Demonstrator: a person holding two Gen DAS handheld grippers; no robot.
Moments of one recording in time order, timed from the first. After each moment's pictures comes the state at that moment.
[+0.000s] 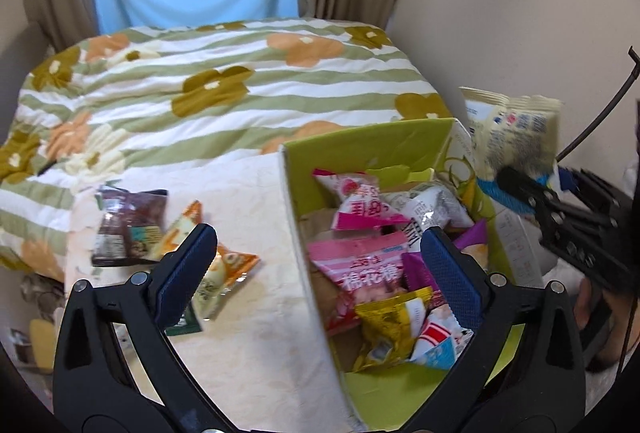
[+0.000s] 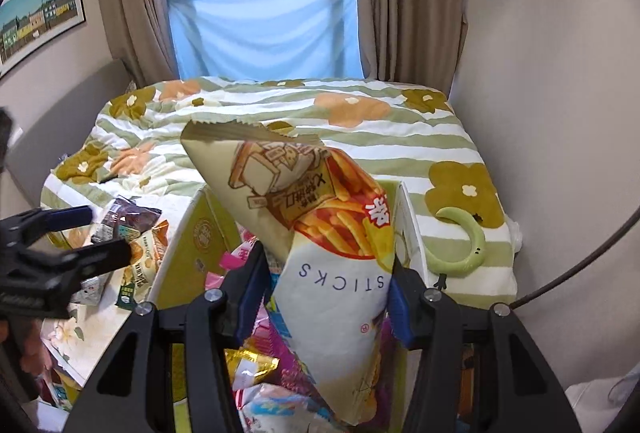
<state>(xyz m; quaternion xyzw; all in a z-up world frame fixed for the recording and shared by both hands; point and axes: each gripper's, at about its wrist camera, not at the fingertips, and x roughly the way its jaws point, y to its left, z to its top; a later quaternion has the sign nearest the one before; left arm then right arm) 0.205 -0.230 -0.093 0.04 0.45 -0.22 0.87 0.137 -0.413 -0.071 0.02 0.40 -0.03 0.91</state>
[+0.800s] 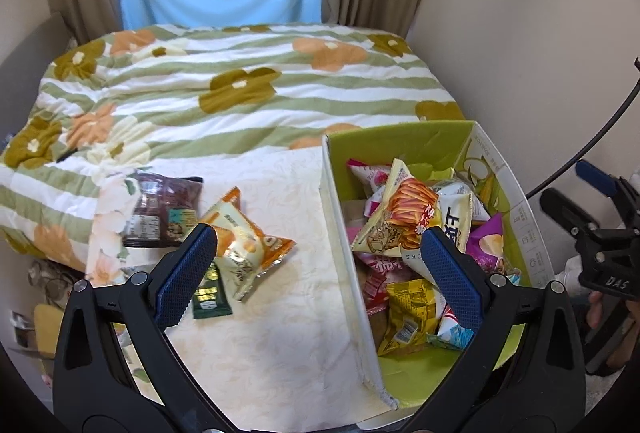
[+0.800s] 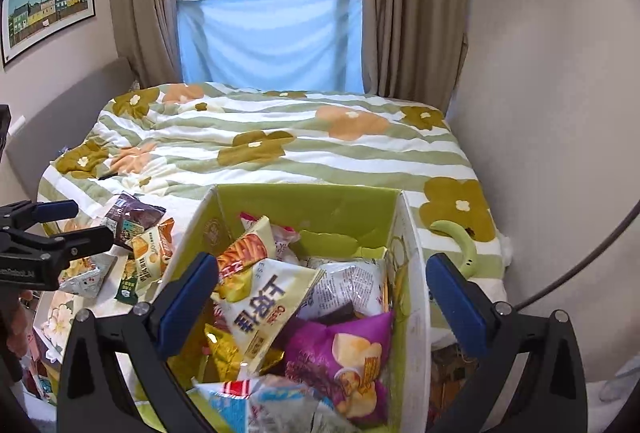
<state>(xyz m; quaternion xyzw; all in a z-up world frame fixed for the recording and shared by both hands) 0.189 -0.188 -0.084 0.03 0.44 -0.18 0.88 0.103 -0.388 -0.048 -0.01 0.36 -0.04 0.93</state>
